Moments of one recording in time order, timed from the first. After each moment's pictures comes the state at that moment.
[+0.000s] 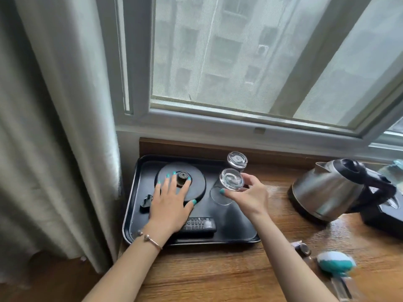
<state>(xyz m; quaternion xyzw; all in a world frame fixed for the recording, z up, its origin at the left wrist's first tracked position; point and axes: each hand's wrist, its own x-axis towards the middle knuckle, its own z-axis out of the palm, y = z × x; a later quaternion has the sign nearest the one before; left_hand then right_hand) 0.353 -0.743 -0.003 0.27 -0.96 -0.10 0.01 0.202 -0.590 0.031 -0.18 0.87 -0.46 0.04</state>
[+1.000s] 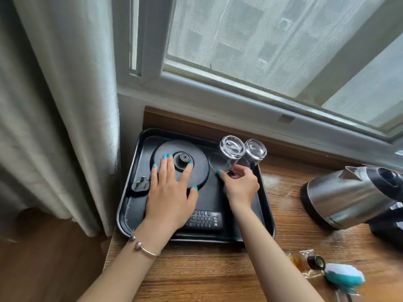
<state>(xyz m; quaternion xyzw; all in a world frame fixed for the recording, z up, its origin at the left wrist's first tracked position) 0.356 -0.741 -0.023 0.33 -0.92 -0.18 0.11 0.199 -0.652 -0.018 -0.10 0.89 -0.44 0.00</state>
